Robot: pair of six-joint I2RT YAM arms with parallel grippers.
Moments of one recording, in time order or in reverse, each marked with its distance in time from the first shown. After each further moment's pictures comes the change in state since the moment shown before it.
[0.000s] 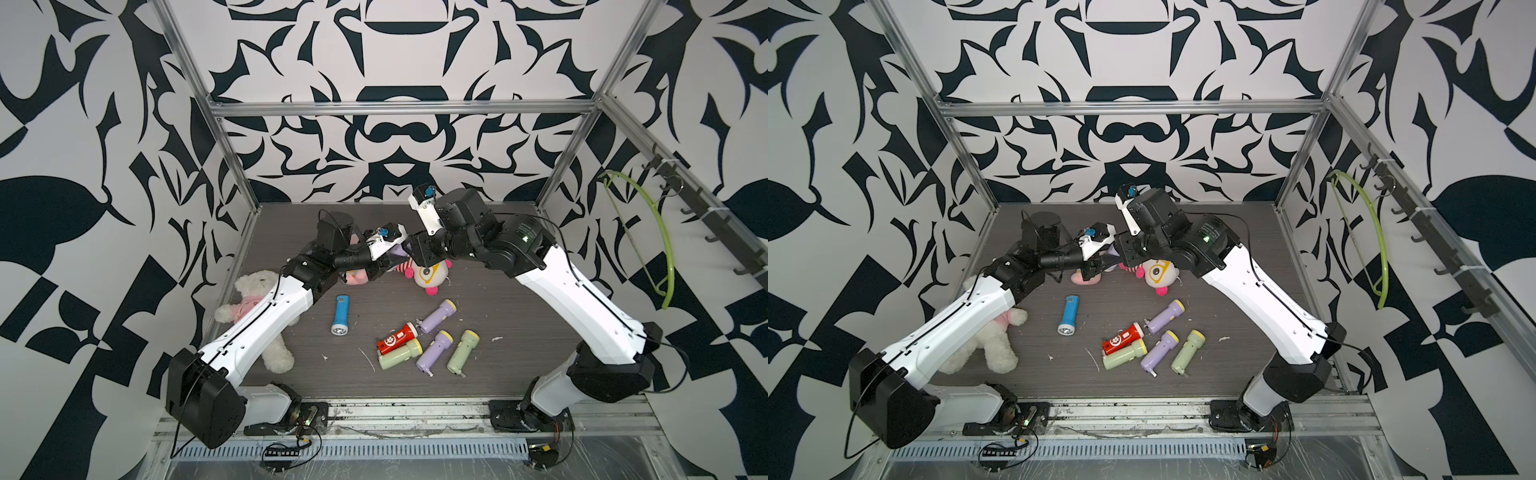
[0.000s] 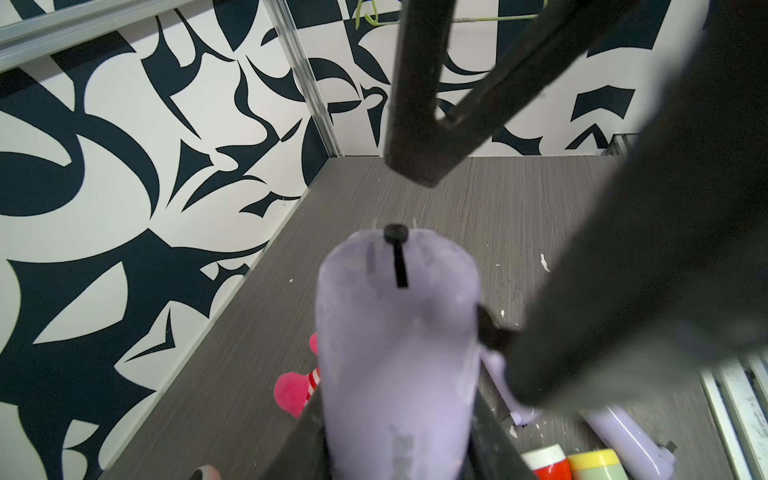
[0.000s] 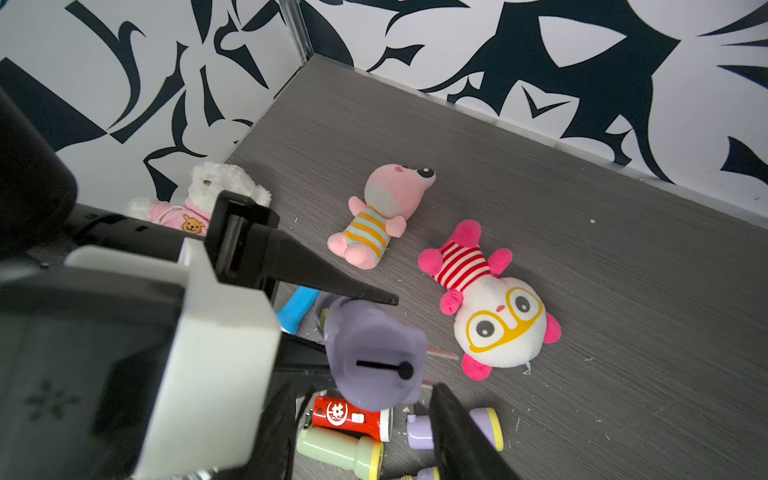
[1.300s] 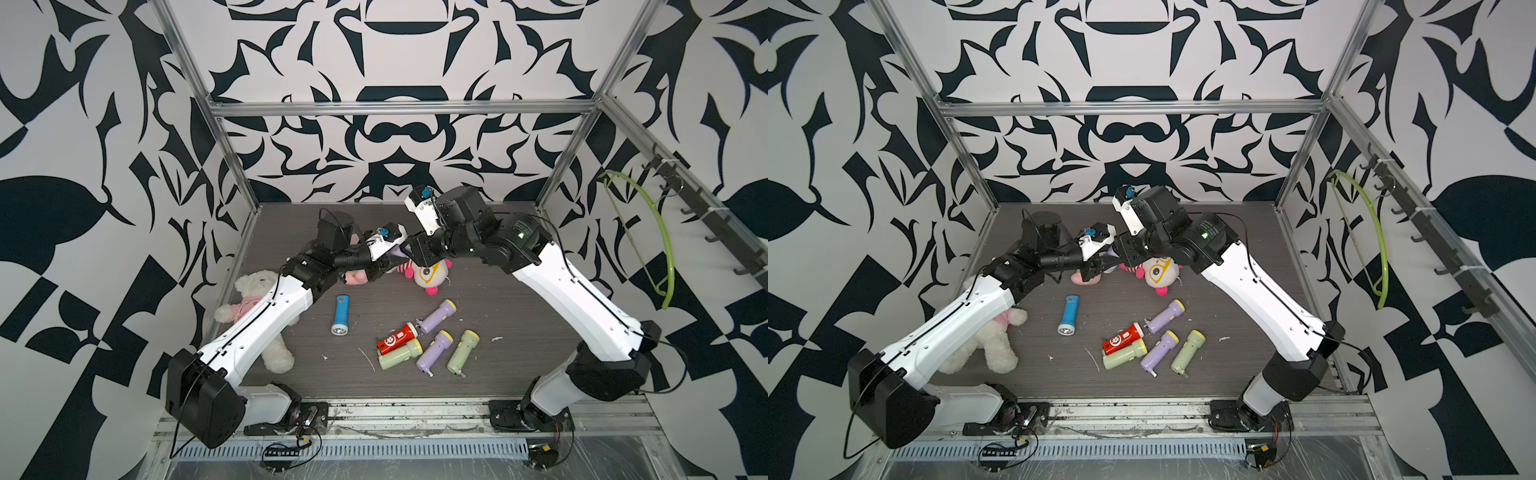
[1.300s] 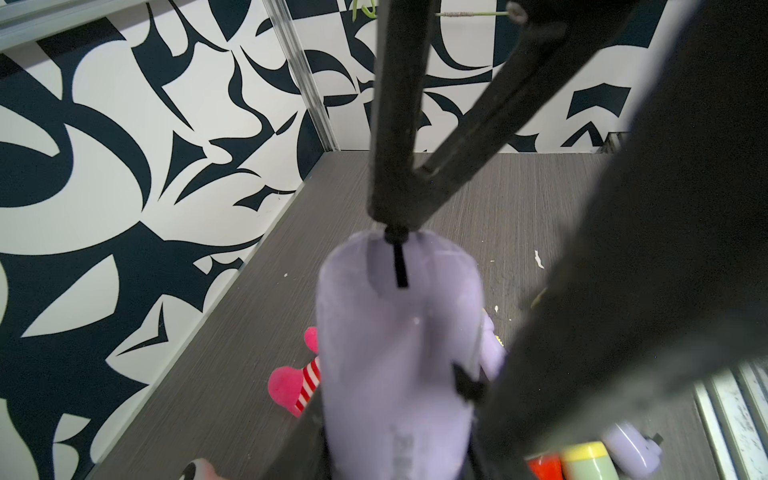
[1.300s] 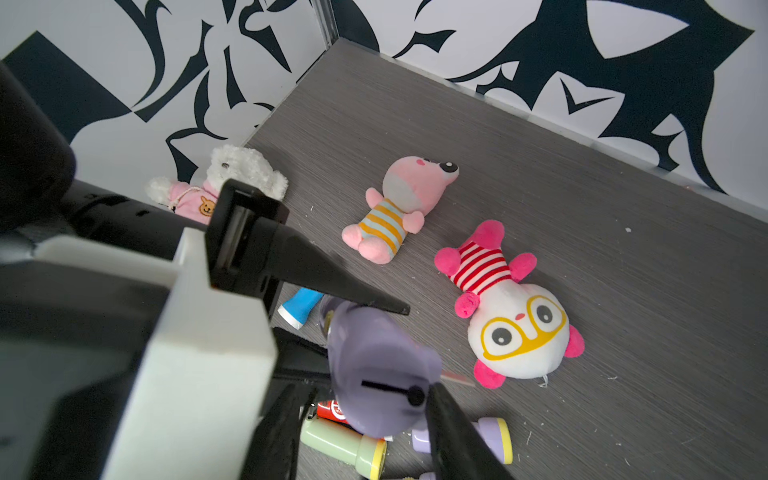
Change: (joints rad) left arm -0.006 0.000 0.013 -0.043 0.000 0.000; right arm -0.051 0.004 -0.043 0.036 -0.111 -0.074
